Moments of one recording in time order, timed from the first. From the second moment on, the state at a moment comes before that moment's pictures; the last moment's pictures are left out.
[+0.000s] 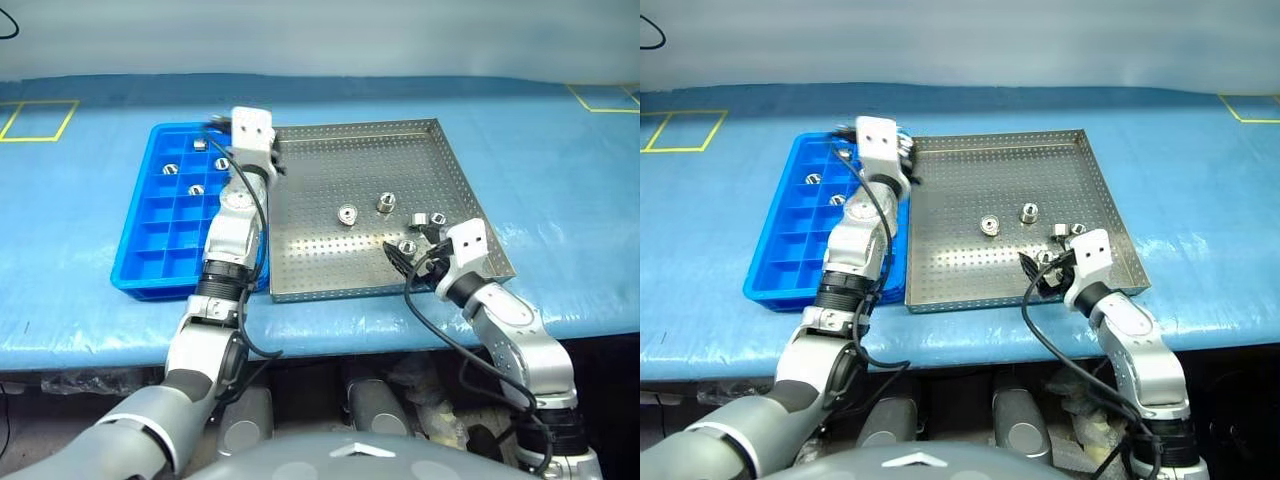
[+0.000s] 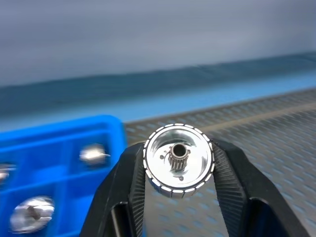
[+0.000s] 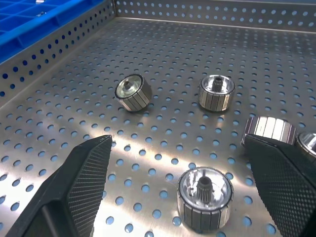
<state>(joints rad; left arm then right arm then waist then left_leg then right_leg) -0.75 0.00 0.10 0.33 0.12 0.32 0.26 0.01 -0.37 -0.07 -0.34 0.32 0.50 0.40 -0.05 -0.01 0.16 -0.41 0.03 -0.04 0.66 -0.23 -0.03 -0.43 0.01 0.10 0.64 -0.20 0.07</state>
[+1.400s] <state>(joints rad) -0.46 0.07 0.23 0.16 0.11 0.48 0.37 -0.09 -0.37 0.01 -0.26 0.30 0.51 0.46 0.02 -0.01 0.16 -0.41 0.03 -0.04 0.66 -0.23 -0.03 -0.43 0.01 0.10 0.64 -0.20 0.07</state>
